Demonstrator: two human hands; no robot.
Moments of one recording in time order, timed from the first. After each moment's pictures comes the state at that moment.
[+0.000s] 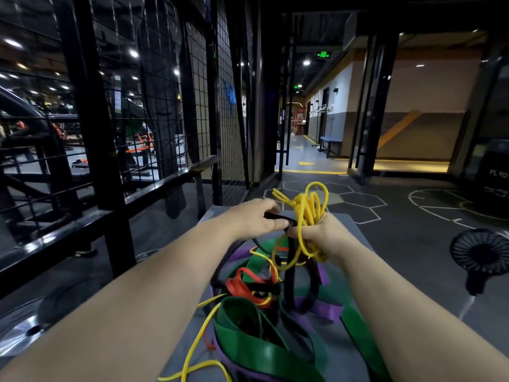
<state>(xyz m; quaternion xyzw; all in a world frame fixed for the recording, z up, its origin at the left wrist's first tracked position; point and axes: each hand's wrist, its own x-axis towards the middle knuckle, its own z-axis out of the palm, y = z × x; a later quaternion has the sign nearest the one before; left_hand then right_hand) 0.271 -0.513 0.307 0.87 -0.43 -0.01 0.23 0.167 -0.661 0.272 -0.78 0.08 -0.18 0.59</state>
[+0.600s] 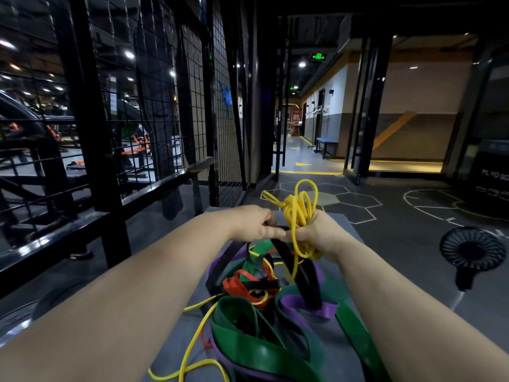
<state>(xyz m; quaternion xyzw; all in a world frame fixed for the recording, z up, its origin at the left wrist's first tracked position) 0.265 -0.511 0.315 0.88 -0.48 -0.05 0.07 0.166 -0.665 0.276 -0.81 0.04 -0.17 0.57</state>
